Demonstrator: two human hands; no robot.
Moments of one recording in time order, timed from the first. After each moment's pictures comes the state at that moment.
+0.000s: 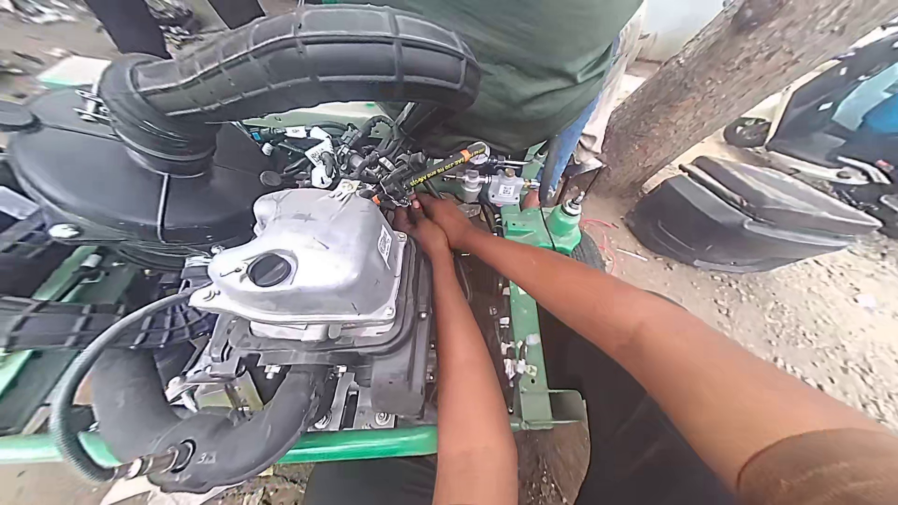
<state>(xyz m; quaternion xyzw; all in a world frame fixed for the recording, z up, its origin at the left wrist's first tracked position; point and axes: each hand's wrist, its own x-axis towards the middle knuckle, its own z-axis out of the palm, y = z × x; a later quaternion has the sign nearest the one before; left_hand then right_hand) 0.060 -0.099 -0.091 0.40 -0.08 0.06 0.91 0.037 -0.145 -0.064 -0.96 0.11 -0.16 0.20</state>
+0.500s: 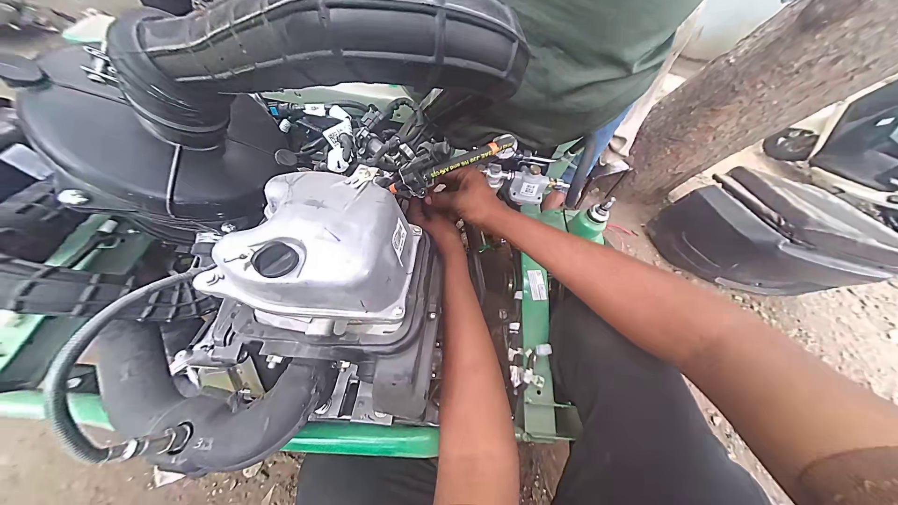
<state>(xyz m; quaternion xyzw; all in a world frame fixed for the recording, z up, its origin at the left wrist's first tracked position) 0.064 -0.100 -0.094 0.37 -0.09 0.09 0.92 0.031 -0.144 -0.027 -0.82 0.11 -0.19 0.52</state>
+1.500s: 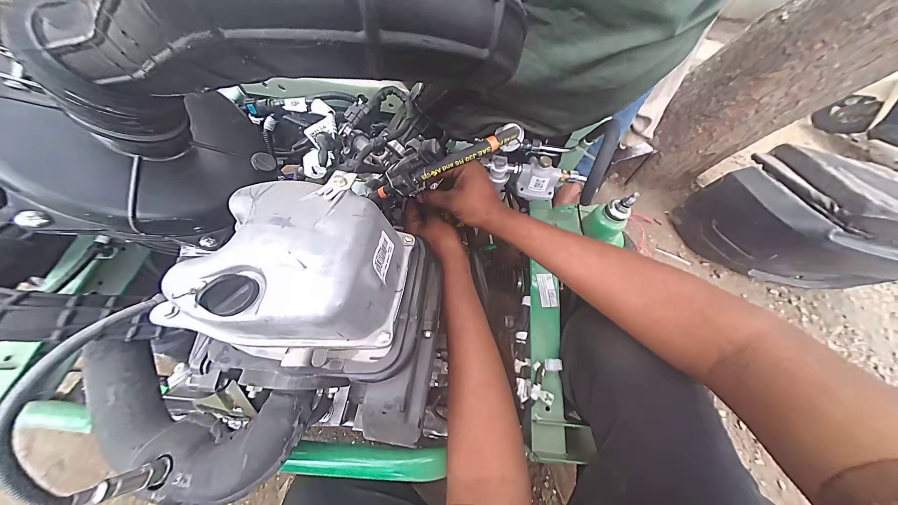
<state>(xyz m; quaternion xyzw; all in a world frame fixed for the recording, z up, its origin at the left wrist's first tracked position) 0.062 -0.099 -0.094 0.39 -0.04 0.04 0.92 0.042 -0.155 -0.034 -0.85 0.07 -0.24 0.46</state>
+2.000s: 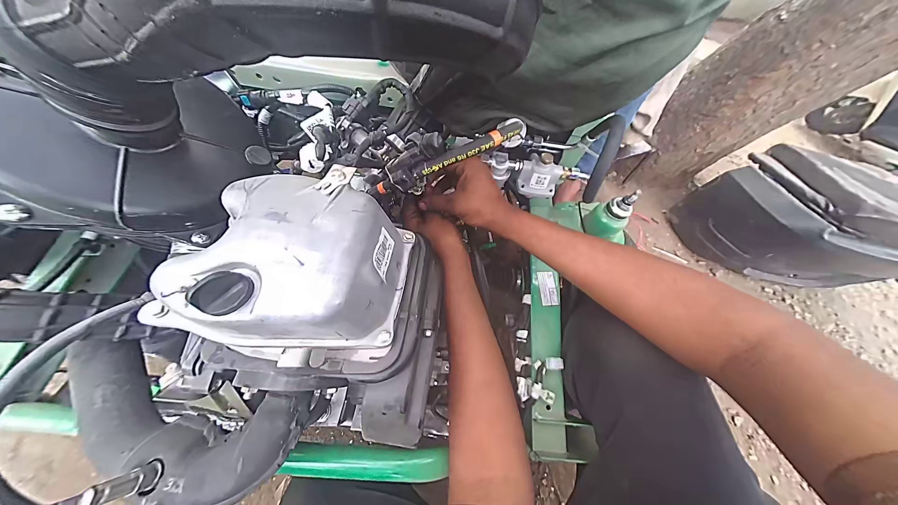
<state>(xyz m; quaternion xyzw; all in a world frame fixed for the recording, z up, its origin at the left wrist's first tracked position) 0.061 -0.100 -0.092 0.40 -0.02 0.04 0.91 0.036 -0.155 -0.034 -0.86 0.05 -0.23 0.45</state>
